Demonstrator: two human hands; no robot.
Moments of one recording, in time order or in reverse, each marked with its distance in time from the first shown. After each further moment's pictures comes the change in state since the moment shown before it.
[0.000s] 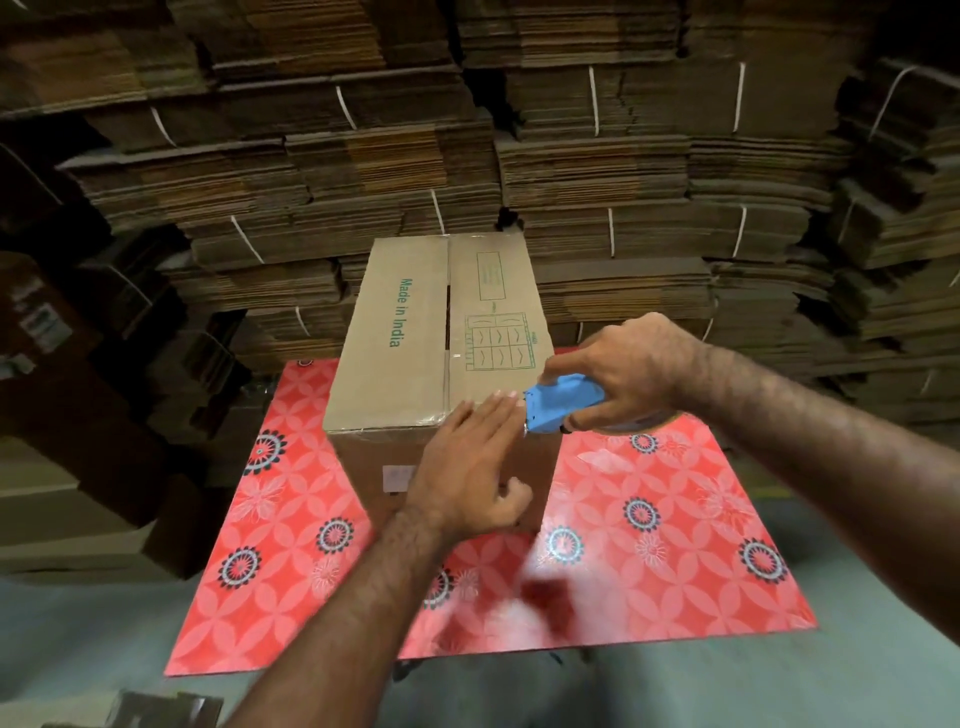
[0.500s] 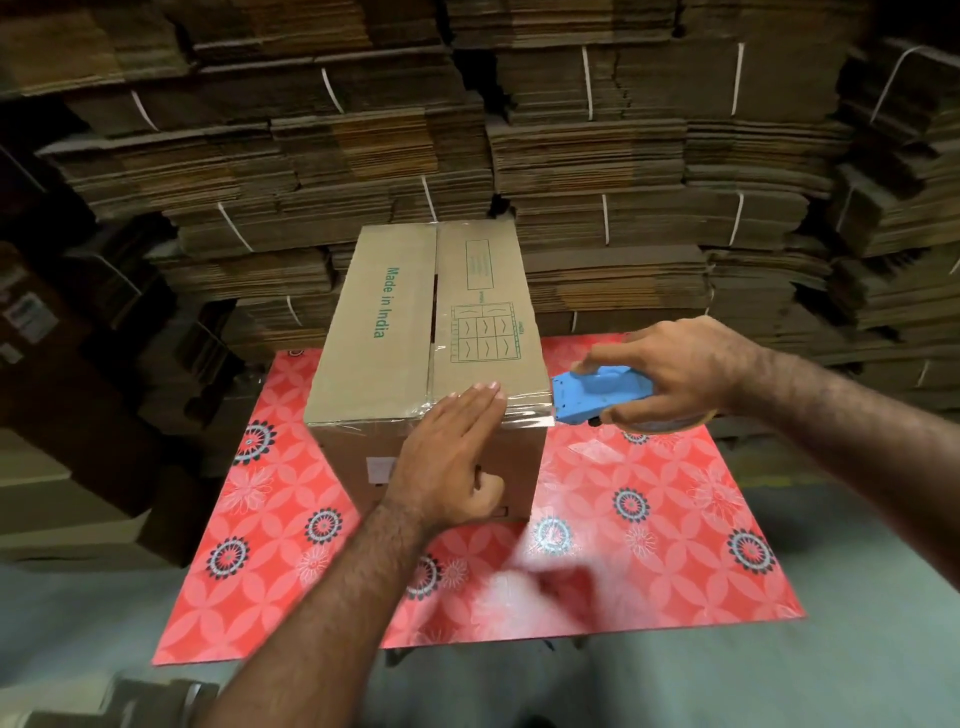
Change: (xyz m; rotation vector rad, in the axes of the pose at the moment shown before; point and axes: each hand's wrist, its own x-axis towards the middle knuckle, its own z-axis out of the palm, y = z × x) left_hand -0.002 -0.002 0.005 -0.051 -0.033 -0.025; right_hand -0.047 0.043 0.033 0.129 0.043 0.017
